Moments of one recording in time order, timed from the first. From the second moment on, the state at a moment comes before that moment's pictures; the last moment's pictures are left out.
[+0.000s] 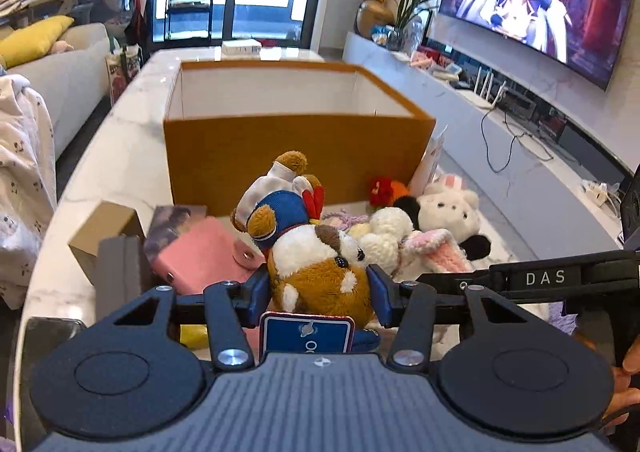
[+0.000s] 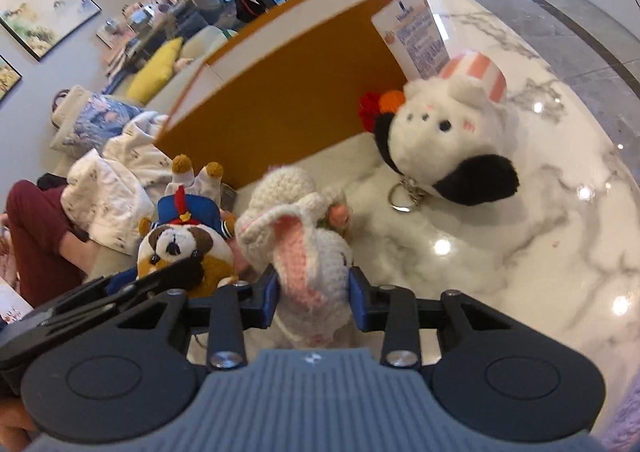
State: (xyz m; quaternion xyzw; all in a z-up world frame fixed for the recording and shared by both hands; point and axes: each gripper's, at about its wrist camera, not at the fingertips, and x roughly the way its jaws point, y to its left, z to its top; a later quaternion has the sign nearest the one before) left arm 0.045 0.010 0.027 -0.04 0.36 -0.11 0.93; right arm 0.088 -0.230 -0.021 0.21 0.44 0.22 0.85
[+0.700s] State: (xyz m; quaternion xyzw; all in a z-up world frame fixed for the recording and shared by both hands) left arm 0.130 0.035 0.105 -0.02 0.30 -0.11 0.95; right arm 0.164 -0.196 0.103 0.16 0.29 0.26 0.91
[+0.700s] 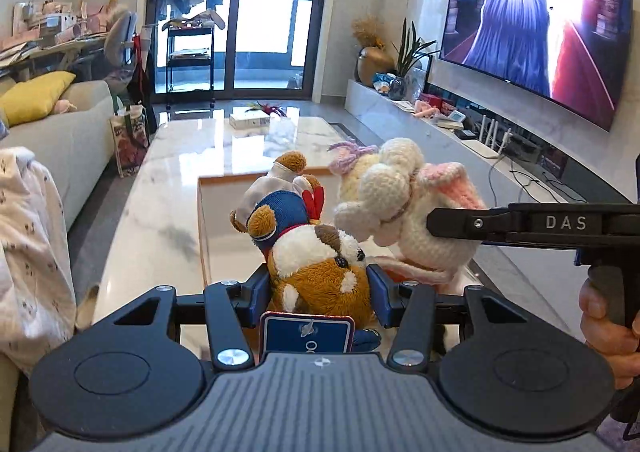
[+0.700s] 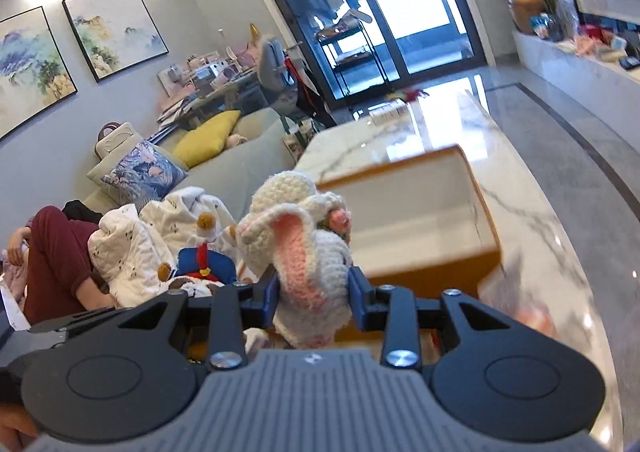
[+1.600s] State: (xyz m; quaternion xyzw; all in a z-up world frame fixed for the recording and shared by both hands) left arm 0.271 0.037 0.013 0.09 0.46 -0.13 0.88; right arm 0.323 -0.105 0.007 0.12 0.49 0.19 0.84
